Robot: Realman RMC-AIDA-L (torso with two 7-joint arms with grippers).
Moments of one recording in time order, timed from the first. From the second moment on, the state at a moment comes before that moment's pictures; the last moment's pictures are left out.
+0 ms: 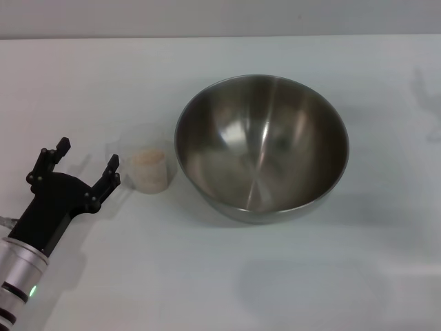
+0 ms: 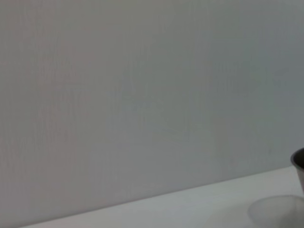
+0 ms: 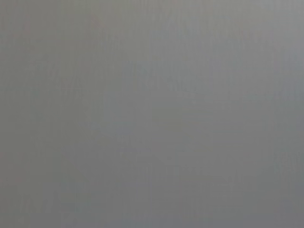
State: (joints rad) left arm -0.26 -2.07 -0.35 -0.27 2.13 1.25 0.02; right arm 0.39 2.07 -1.84 -0.27 0.54 -1.48 0.05
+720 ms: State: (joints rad) left arm -0.31 -2.08 -0.44 -0.25 2.12 1.15 0.02; right arm 0.41 2.08 -1.83 -0.27 0.54 -1.48 0.05
